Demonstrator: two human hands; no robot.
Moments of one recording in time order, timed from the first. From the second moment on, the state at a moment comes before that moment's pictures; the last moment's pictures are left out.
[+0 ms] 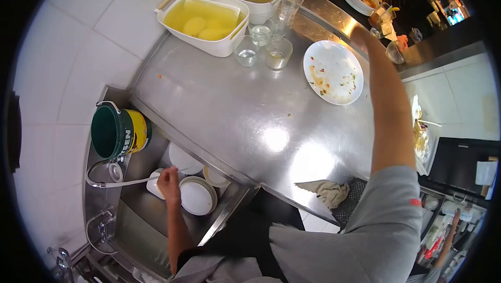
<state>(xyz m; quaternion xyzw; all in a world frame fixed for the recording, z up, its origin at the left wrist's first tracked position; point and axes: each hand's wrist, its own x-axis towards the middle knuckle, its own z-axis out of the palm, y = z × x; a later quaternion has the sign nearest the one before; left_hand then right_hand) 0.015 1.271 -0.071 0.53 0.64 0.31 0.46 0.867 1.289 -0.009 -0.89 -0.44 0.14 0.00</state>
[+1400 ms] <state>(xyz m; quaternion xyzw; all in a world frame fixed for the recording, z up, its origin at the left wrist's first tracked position) -0.202 1.252 -0.191 0.15 0.58 0.63 0.50 0.076 1.313 -0.157 -0.57 -0.49 0.61 0.27</state>
